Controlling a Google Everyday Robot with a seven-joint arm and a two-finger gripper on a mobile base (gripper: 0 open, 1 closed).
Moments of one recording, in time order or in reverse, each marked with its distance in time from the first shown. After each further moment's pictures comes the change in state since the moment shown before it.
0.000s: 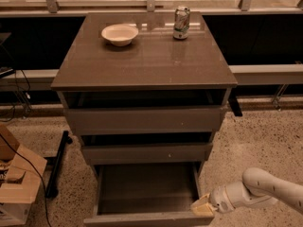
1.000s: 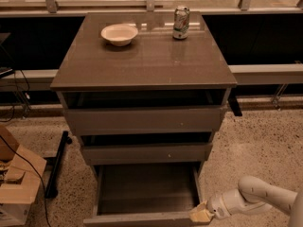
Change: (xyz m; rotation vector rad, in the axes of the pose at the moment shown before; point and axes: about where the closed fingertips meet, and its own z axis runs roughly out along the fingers) arm 0.041 -0.020 0.033 -0.033 -0.009 0.086
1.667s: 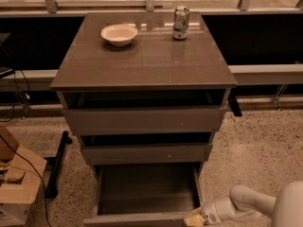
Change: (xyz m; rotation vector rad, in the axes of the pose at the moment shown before) arm 0.028 -0.040 0.056 0.018 -0.016 0.069
